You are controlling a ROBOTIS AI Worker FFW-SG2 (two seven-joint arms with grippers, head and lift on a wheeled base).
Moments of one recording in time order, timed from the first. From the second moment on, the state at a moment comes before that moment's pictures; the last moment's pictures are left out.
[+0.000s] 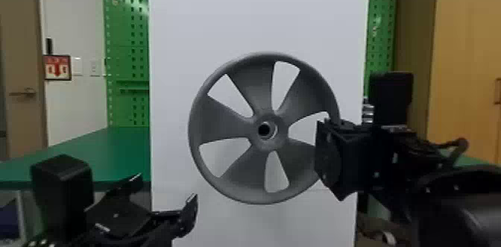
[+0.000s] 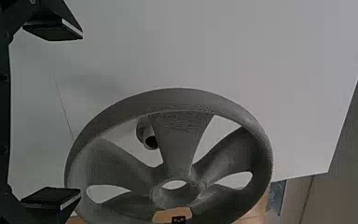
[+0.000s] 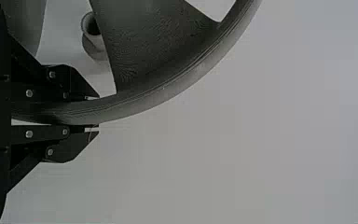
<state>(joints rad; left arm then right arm) -0.15 0.22 -0.06 -2.36 0.26 0.66 -0.20 -0.65 0.00 0.09 -2.07 -0.09 0.99 -0.04</state>
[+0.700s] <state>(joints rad) -0.15 0.22 -0.06 -2.36 0.26 0.66 -0.20 -0.66 0.00 0.10 -2.05 -0.10 0.98 -0.05</state>
